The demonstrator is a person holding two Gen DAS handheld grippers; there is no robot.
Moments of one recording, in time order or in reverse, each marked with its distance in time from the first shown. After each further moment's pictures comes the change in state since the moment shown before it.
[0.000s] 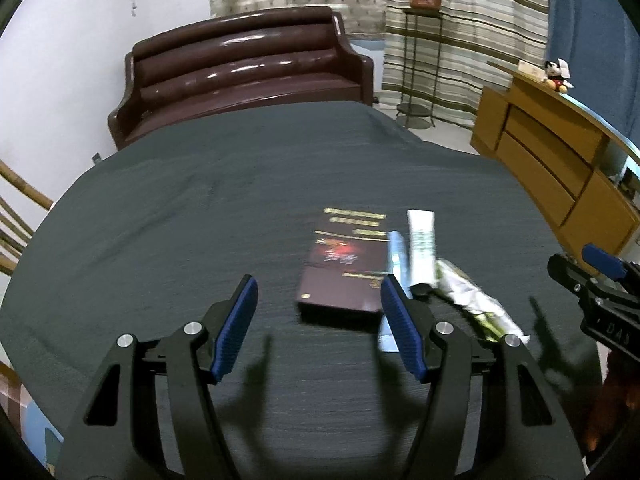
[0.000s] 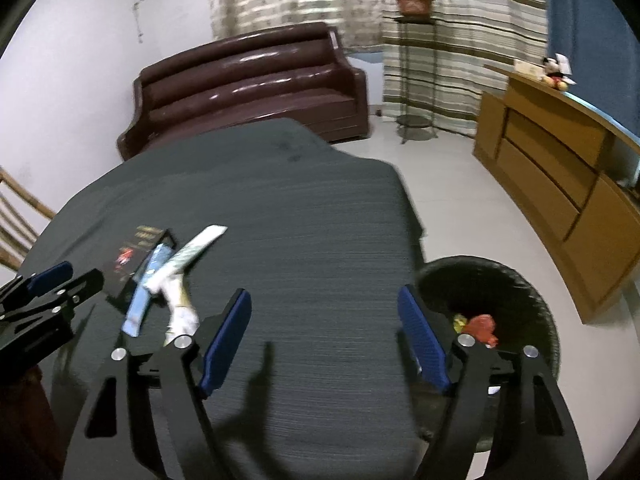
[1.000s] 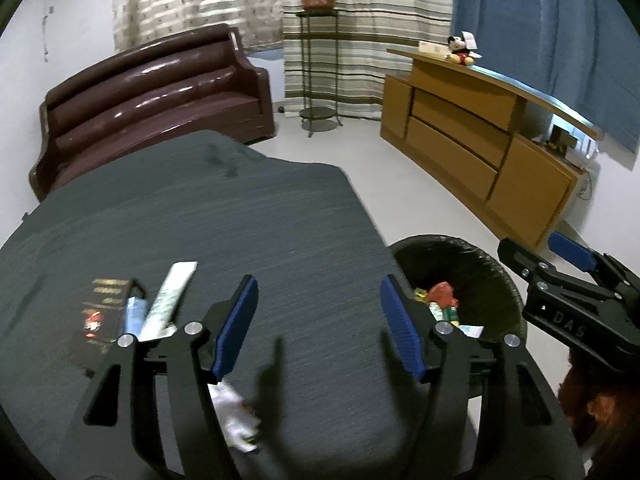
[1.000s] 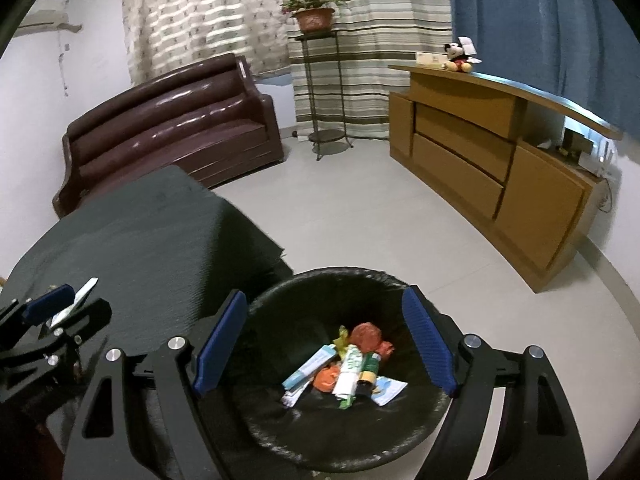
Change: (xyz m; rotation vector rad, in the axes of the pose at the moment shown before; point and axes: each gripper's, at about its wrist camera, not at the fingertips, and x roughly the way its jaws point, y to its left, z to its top) left arm 0.010 -0.171 0.020 0.195 -0.041 -0.237; right arm -0.028 -0.129 -0.011 0.193 -0.093 -0.214
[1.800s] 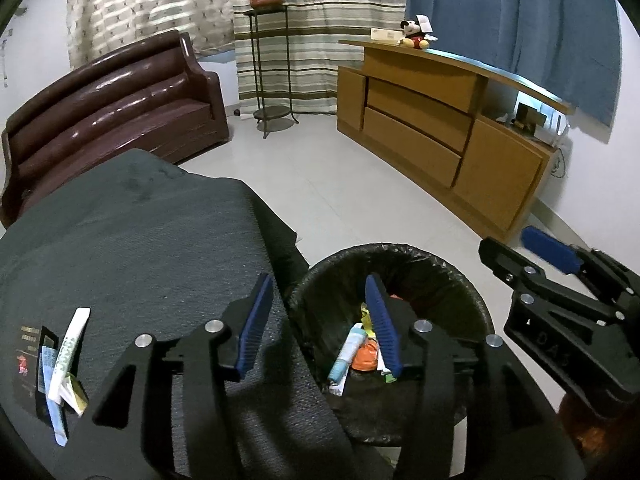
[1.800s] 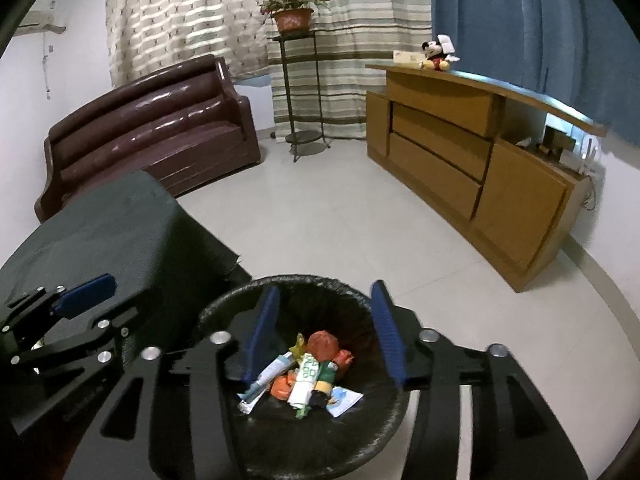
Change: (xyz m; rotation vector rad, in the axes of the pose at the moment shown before) left arm 0.046 -0.079 0.020 0.103 0.009 -0.115; right arm 0.002 -0.041 0.005 0.023 -0.017 -0.088
